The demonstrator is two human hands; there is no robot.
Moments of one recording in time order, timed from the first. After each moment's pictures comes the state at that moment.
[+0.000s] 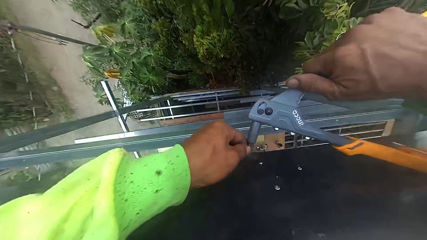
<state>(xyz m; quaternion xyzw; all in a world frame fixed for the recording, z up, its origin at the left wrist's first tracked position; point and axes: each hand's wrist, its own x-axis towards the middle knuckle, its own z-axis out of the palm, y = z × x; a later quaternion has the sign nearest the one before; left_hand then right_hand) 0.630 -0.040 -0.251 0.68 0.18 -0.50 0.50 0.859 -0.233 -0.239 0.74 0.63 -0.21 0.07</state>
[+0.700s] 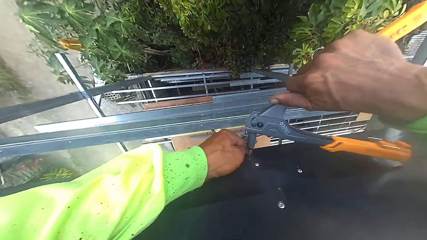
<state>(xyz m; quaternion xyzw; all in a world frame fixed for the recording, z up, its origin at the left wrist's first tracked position) 0.619 -0.075 -0.313 0.56 0.20 -0.59 0.54 0.836 -0.232 -0.282 0.69 0.66 -0.27 0.13</state>
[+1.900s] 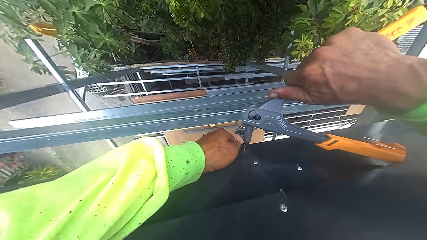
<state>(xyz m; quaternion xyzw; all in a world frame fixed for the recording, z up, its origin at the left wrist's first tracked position) 0.608 -0.084 -0.335 0.57 0.18 -0.64 0.49 0.834 -0.231 -0.293 0.68 0.63 -0.34 0.16</state>
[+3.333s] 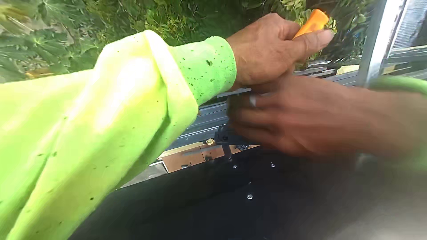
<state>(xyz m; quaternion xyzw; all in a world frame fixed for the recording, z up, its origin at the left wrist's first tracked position) 0.800 -0.086 -0.307 0.62 -0.01 -0.31 0.72 0.802 -0.249 -0.251 0.56 0.80 -0.20 -0.01</state>
